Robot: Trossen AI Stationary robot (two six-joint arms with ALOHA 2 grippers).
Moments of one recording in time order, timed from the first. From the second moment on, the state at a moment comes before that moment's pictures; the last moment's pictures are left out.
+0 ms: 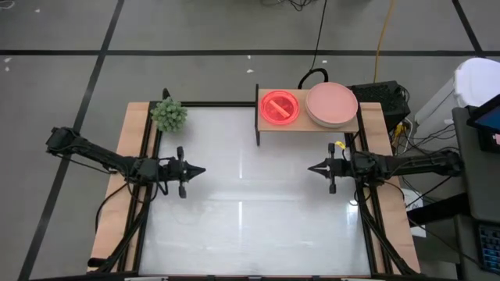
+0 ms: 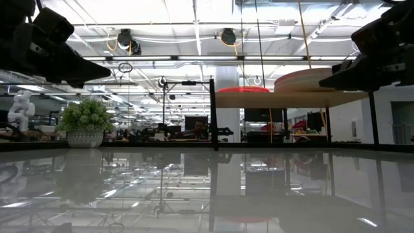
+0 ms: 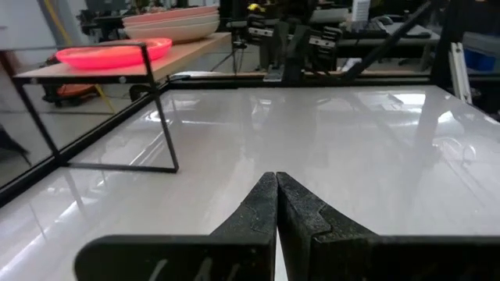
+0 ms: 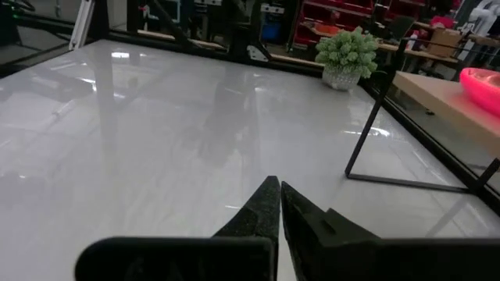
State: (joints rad) left arm -0.28 0.61 0.01 0.48 -0.40 0.00; right arm 0.05 0.25 0.02 0.04 0.10 -0.15
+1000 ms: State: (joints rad) left arm -0.32 0.27 0.01 0.29 -0.39 0.08; right arm 0.05 0.01 0.02 -0.05 0.10 -0.20
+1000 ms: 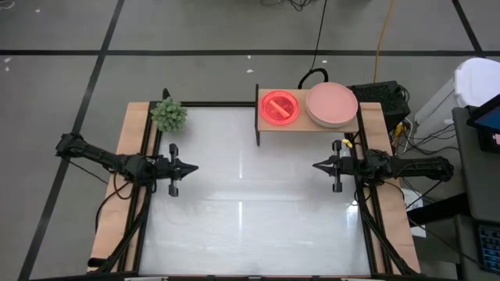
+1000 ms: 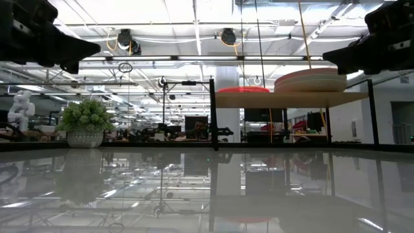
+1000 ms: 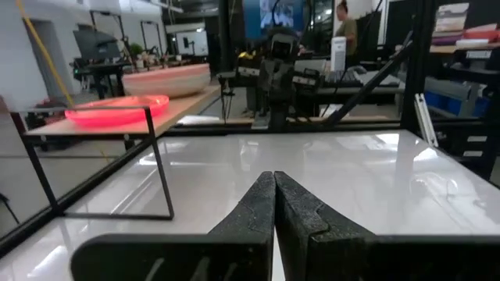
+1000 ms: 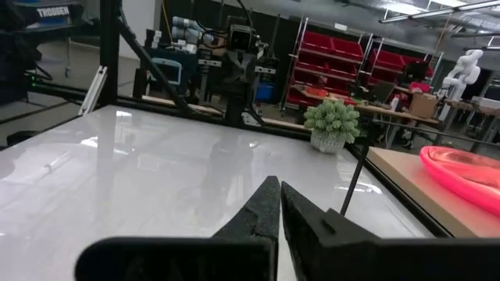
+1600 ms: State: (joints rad) left arm -0.33 0.00 0.01 0.13 -0.37 0.16; right arm 0.05 0.00 0.02 -0.04 0.11 -0.19
